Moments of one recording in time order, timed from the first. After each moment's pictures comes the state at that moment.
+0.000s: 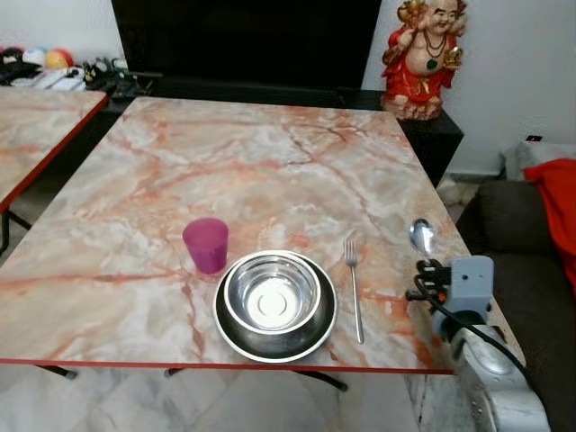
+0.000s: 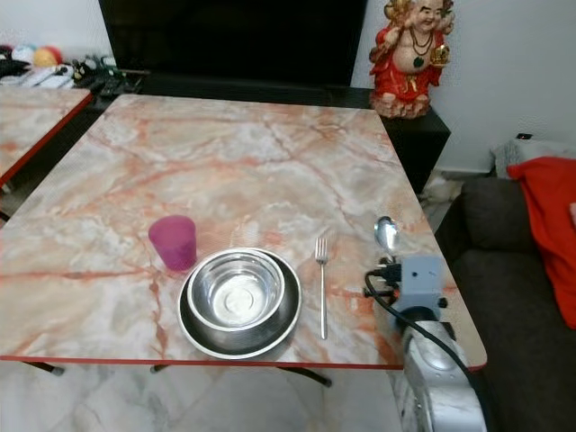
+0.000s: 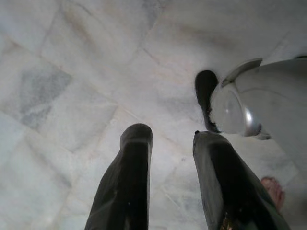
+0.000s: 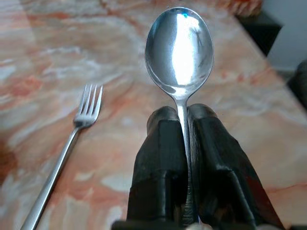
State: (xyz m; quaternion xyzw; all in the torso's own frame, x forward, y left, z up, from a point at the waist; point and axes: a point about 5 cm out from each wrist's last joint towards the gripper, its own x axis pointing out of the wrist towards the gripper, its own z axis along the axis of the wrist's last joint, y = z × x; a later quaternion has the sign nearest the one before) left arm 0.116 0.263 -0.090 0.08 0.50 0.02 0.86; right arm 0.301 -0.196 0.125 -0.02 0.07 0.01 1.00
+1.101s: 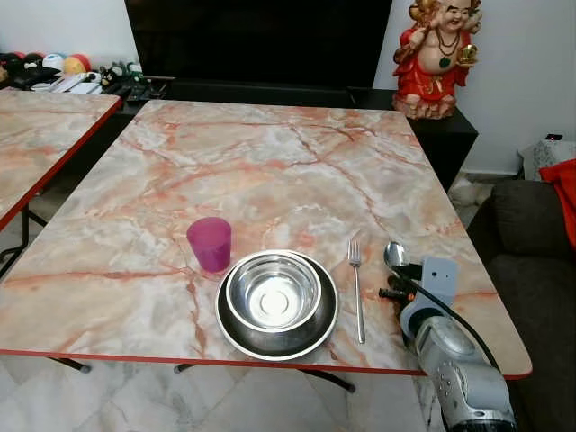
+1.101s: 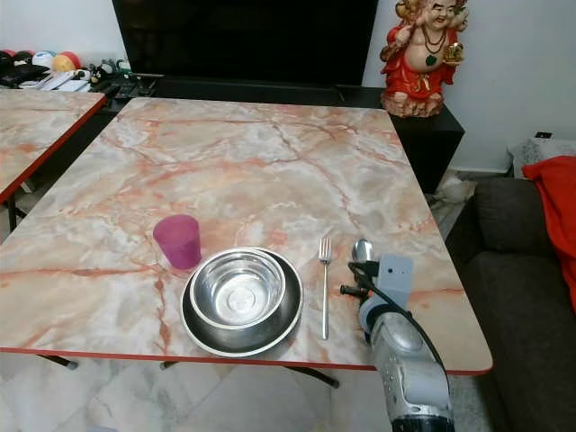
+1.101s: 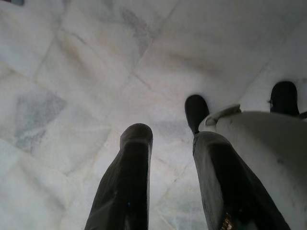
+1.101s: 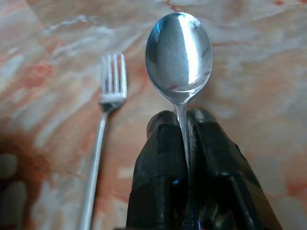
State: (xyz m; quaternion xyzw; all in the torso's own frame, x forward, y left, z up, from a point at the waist) left arm 0.158 0.247 -0.081 0.08 0.48 0.01 0.88; right arm 0.327 -0.169 0.110 0.09 0.16 0.01 0.98
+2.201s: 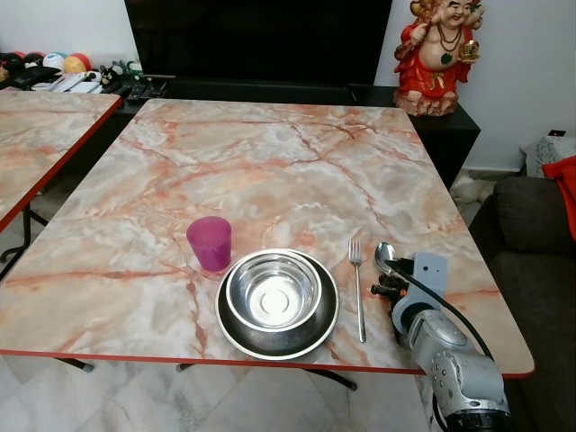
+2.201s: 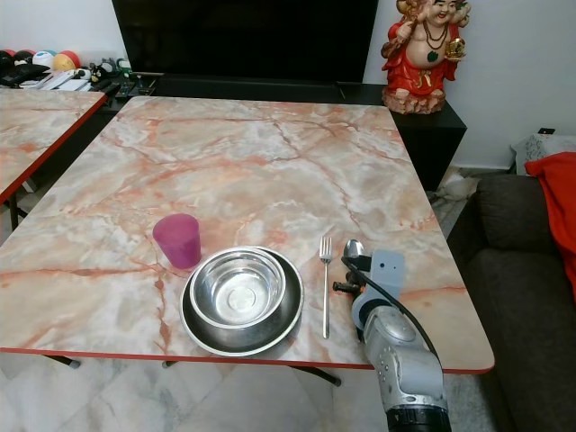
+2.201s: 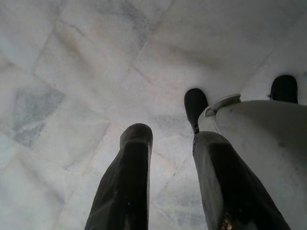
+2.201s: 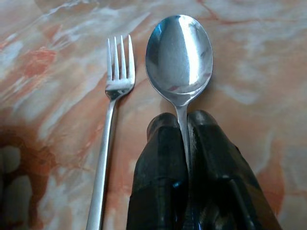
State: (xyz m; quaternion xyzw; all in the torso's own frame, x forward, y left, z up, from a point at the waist) left arm 0.152 0.245 -0.084 0.07 0.48 0.00 0.87; right arm 0.330 -0.162 0.107 0.09 0.19 0.01 0.98
